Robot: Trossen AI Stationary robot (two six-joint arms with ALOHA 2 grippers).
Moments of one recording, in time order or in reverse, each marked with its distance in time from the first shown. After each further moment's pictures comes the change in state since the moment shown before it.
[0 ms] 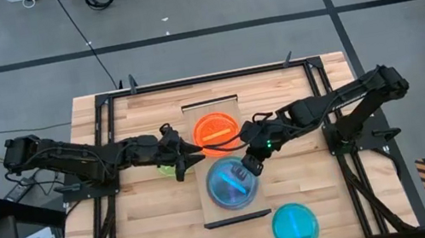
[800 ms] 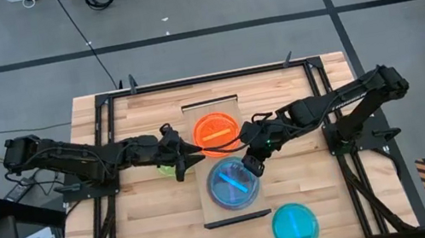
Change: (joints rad) left arm 0.000 0.000 0.000 -0.008 0.000 0.000; right arm -0.001 0.000 0.000 0.001 0.001 -0.073
